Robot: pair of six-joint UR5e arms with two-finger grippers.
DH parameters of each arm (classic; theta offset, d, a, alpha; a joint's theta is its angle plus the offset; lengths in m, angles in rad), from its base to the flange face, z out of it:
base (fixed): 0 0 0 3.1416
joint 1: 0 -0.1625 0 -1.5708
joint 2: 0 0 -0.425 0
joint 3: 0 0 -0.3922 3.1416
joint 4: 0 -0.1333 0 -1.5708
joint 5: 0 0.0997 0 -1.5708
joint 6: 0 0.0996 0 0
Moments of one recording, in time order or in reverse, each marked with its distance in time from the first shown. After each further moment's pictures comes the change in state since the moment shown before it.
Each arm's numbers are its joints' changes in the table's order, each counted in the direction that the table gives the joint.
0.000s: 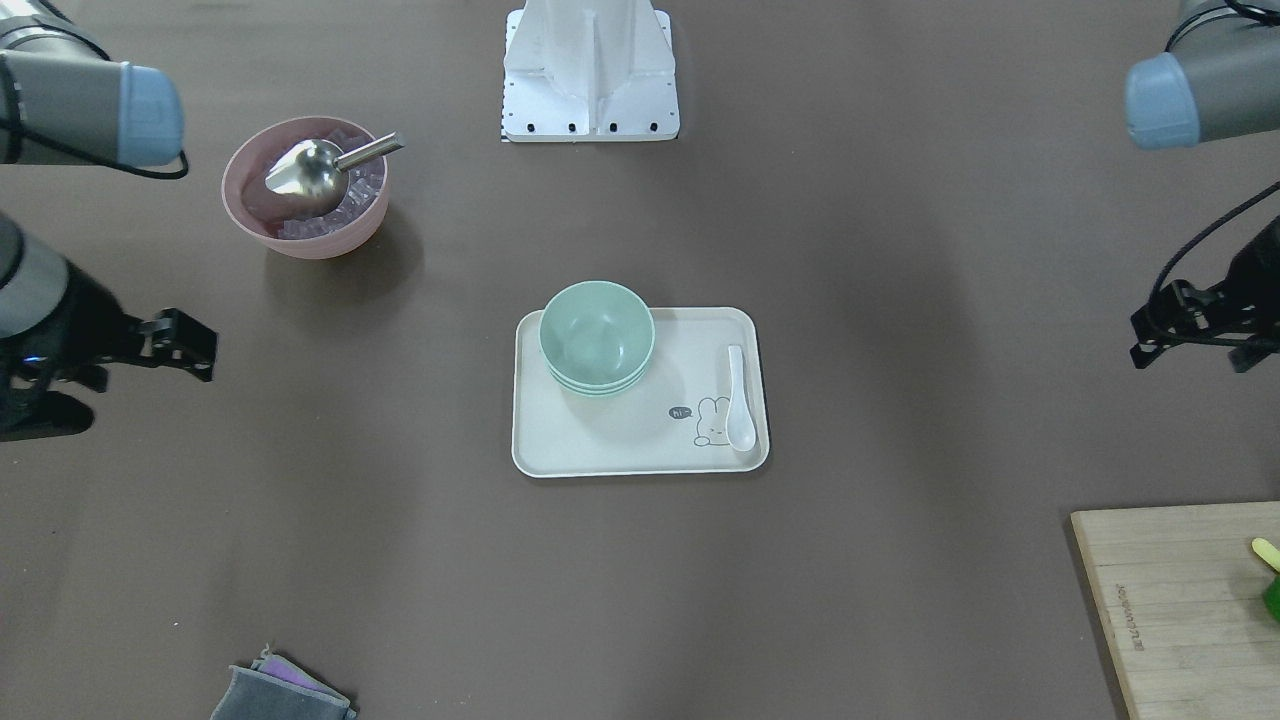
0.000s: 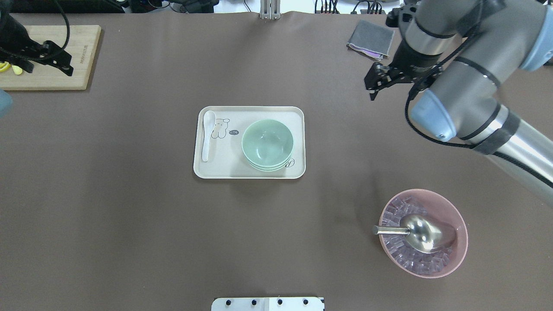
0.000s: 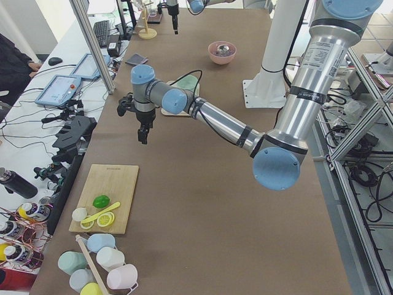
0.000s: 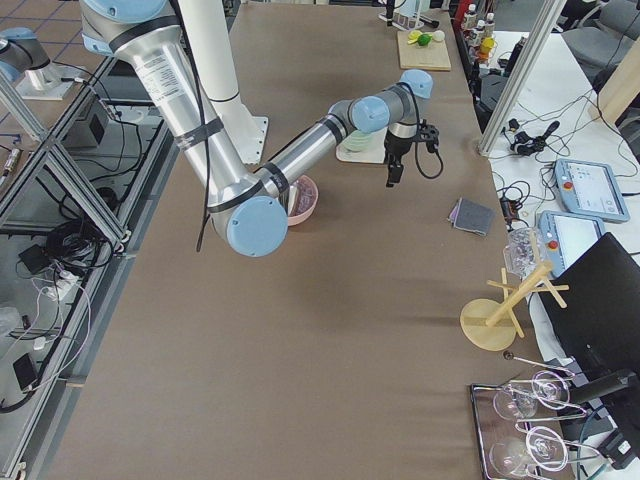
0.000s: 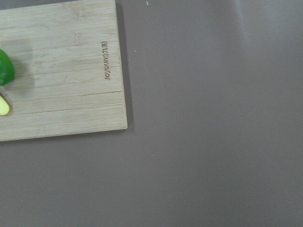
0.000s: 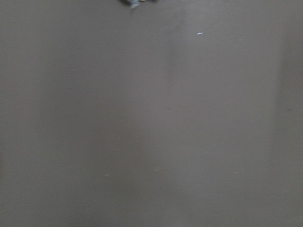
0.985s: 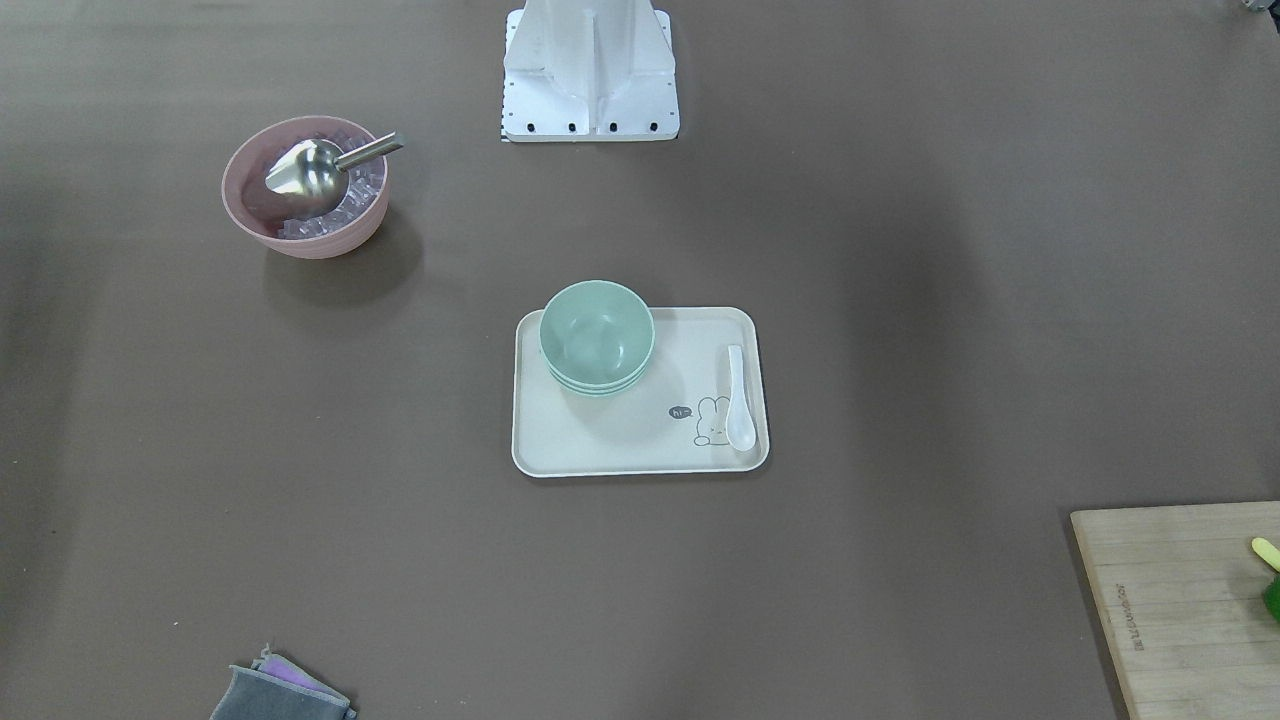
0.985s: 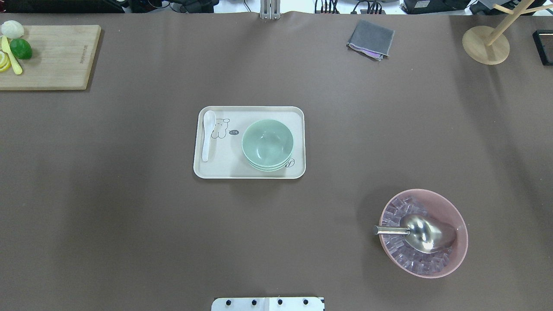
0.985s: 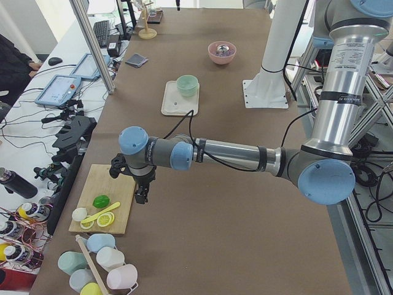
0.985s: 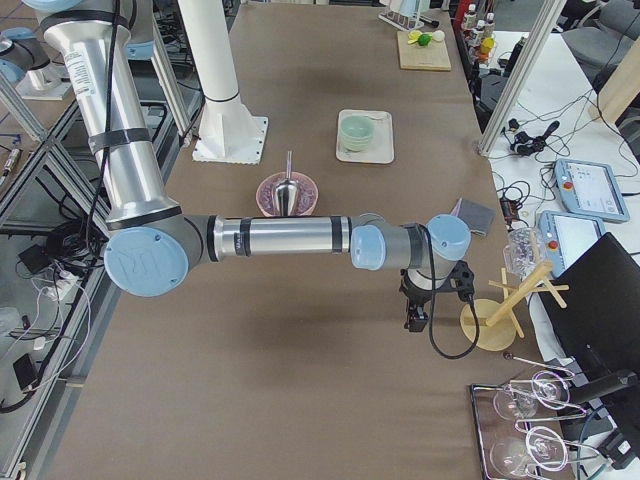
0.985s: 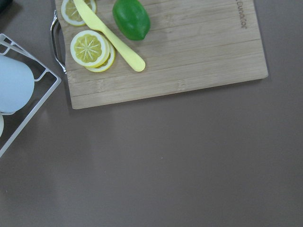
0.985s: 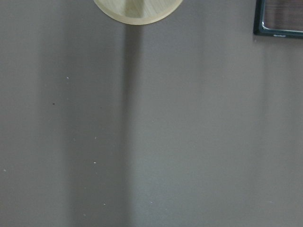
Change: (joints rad) left arm 0.228 0.149 0.216 0.081 -0.126 0.360; right arm -0.380 -0.215 -0.325 -0.235 0.089 -0.434
